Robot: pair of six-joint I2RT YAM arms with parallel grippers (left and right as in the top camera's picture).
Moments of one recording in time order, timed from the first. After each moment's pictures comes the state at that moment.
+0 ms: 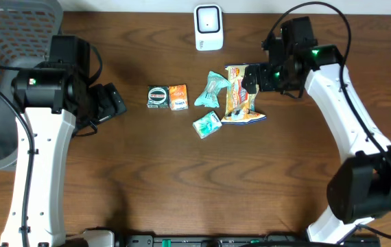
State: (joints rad) left arm -0.02 1.47 1.61 -1.48 -0.06 -0.52; right arm 0.19 1.84 1.61 -0.95 -0.22 0.09
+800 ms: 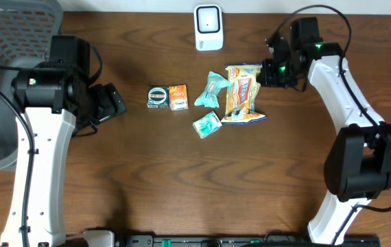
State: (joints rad) left arm -0.02 1.47 1.61 -1.48 -0.06 -0.52; right arm 0.12 1.99 1.65 -0.86 -0.40 0.08
